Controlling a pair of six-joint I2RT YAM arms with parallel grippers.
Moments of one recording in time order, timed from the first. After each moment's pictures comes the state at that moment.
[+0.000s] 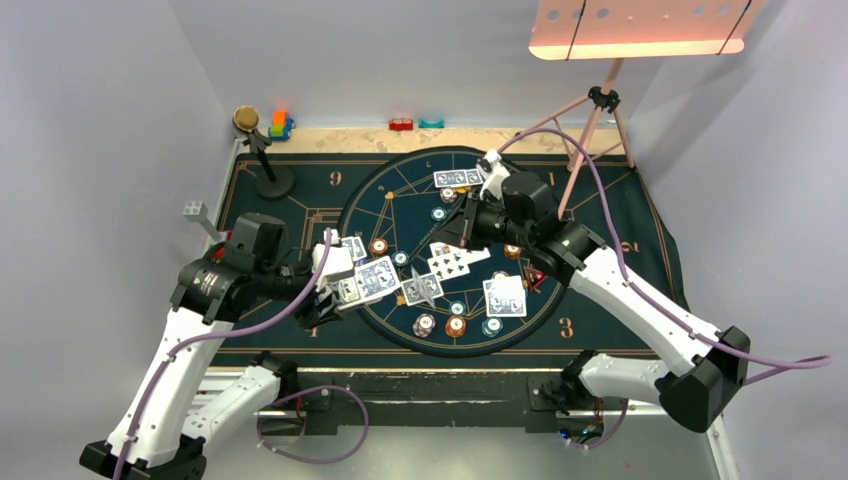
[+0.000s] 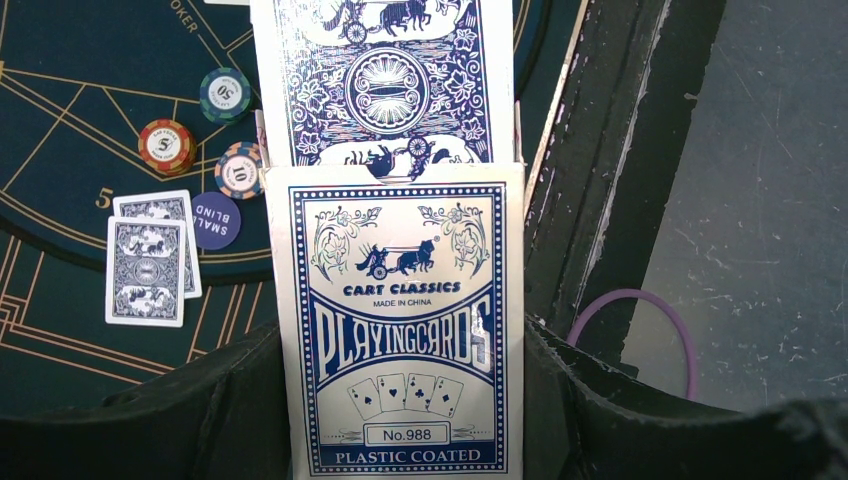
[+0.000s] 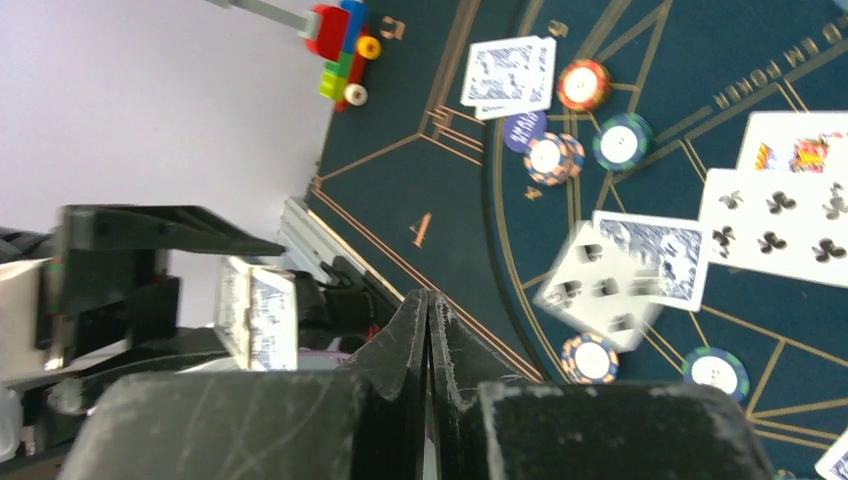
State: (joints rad) left arm -0.35 0.82 1.11 -1.24 0.64 0.68; right arm 0.70 1.18 1.14 -0.38 -0.26 0.78
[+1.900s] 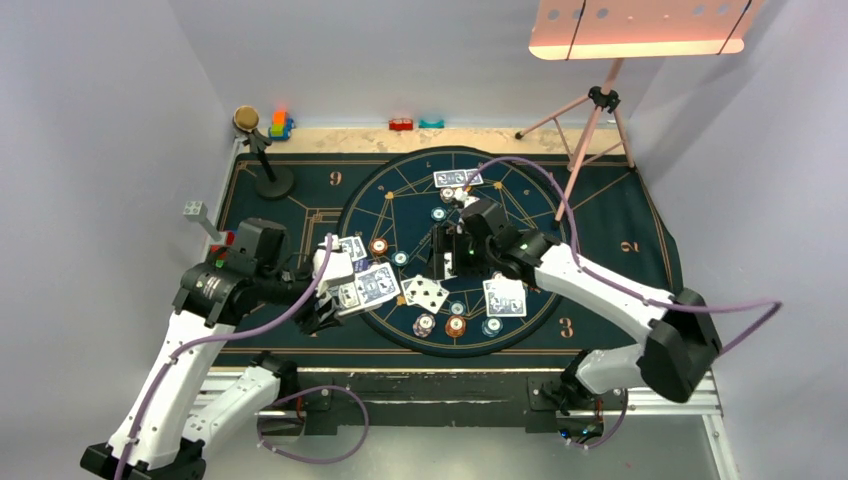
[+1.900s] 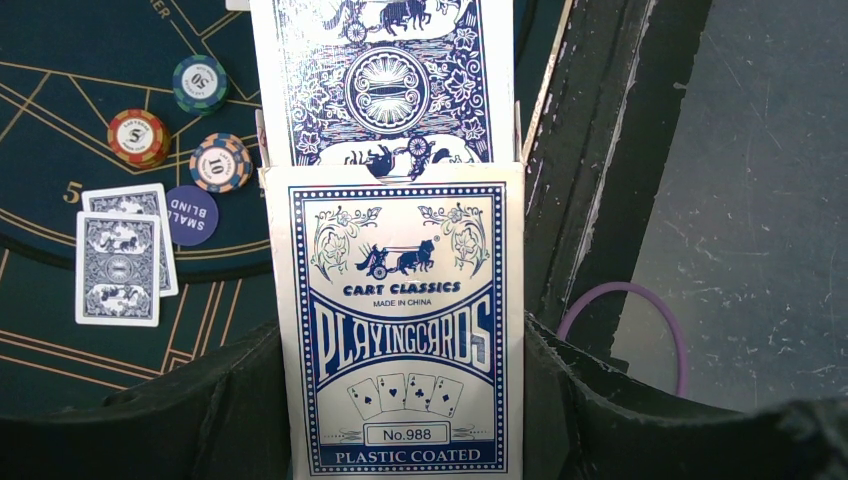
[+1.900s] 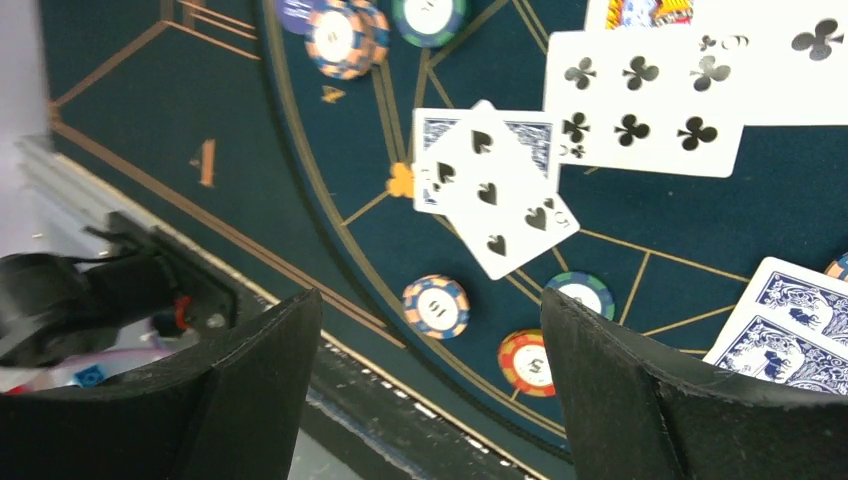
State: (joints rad) left arm -0.35 0.80 1.08 -1.25 0.65 0.68; right arm 0.77 1.38 0.99 -0.45 -0.10 0.66
